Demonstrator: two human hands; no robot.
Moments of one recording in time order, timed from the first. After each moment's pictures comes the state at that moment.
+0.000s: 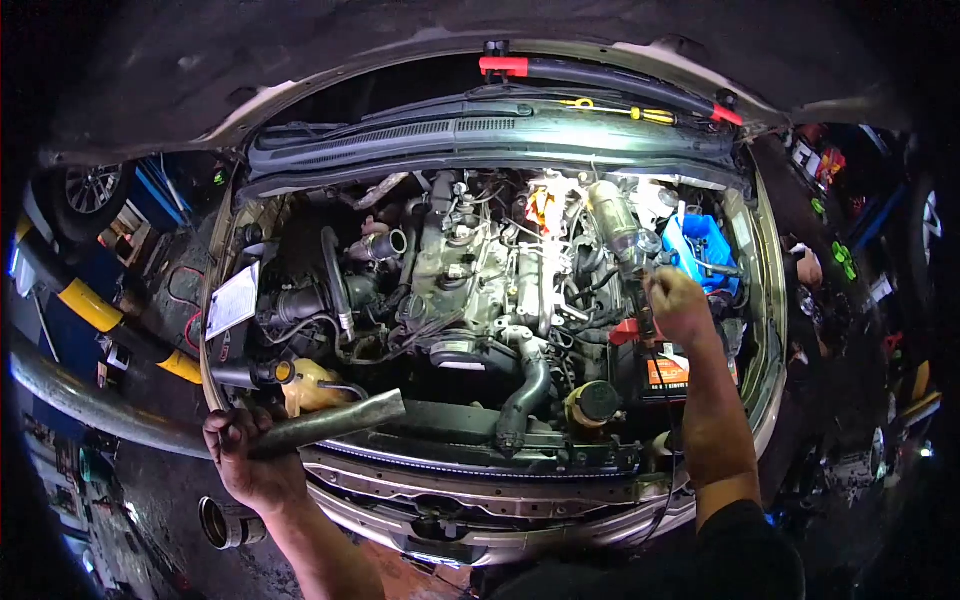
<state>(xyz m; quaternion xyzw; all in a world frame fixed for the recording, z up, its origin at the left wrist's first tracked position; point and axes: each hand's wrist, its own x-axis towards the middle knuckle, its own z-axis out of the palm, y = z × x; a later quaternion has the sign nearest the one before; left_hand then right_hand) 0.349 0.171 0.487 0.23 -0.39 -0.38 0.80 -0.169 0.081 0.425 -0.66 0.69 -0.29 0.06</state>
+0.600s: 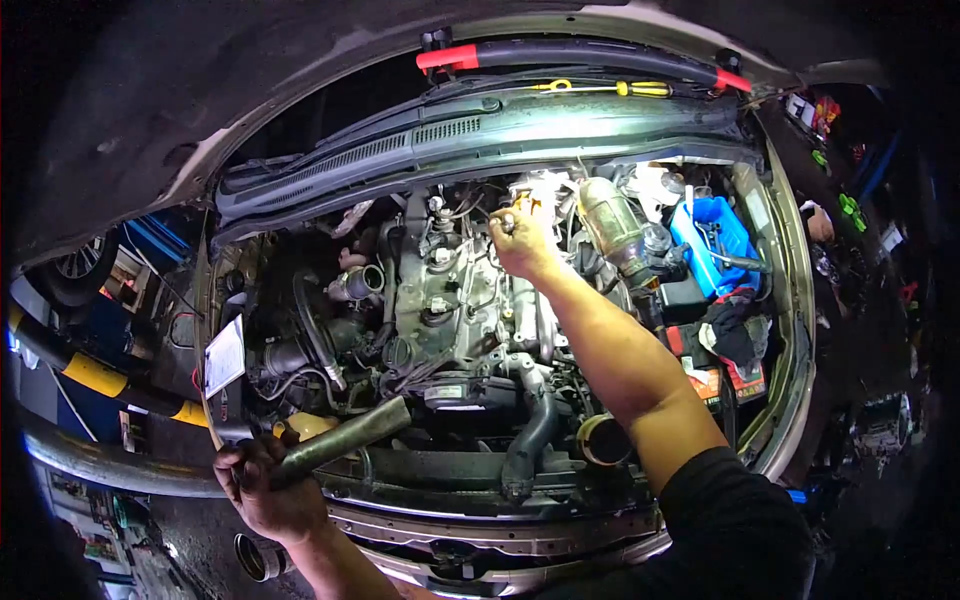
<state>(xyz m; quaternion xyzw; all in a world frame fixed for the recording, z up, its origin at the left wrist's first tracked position) 0.305 0.102 0.476 0.31 -0.45 -0.32 0.77 -0.029 -0.150 0.345 -0.61 0.61 -0.50 0.05</state>
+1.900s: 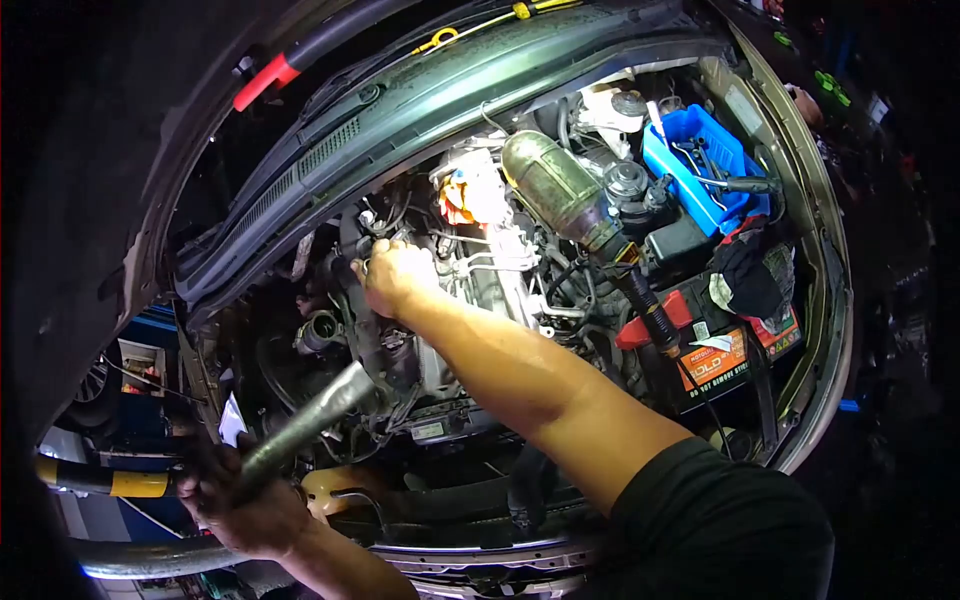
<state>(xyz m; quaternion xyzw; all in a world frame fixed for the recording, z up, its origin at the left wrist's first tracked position) 0.231 0.008 0.500 0.27 -0.53 -0.32 0.74 0.049 -0.170 0.346 -0.58 0.68 -0.41 0.17</state>
